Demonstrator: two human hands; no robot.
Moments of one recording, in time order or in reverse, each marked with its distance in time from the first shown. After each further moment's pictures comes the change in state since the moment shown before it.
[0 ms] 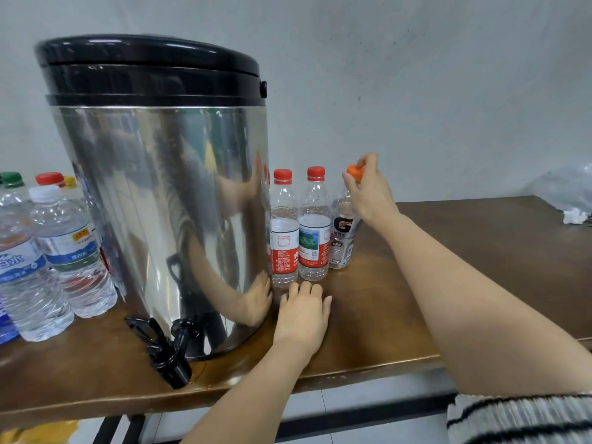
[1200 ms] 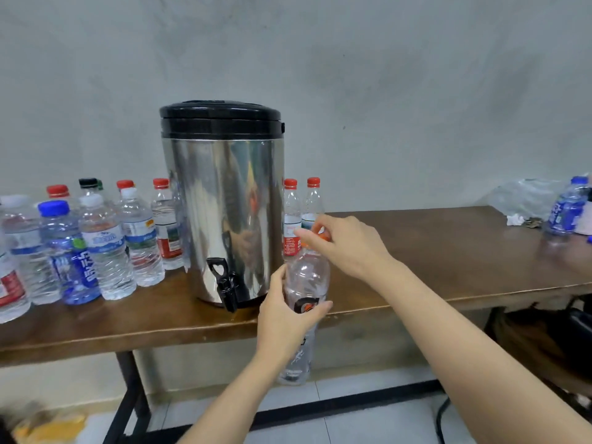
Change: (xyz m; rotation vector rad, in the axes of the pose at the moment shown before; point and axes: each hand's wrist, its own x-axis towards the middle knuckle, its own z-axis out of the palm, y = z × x) left_hand -0.174 -0.008 -0.083 -1.032 0.279 -0.032; right_hand -0.194 -0.134 -0.079 -0.340 -0.298 -0.168
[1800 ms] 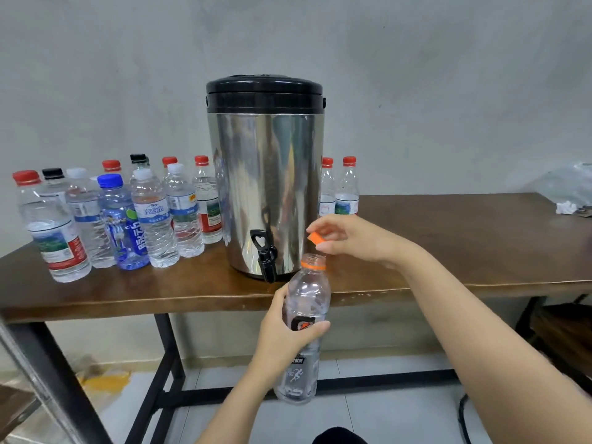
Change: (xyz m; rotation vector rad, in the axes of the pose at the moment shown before) left_hand -0.050 -0.048 -0.056 -0.062 -0.078 -0.195; right_hand 0.005 -0.015 0.036 0.587 -0.448 -0.067
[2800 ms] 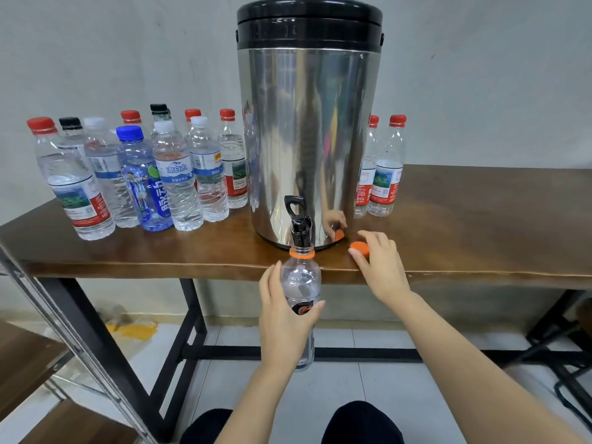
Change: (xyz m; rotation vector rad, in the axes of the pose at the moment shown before) left_hand 0.004 -0.049 -0.018 0.352 0.347 0.059; right_hand 0.035 0.119 0.104 -0.423 0.487 0.188
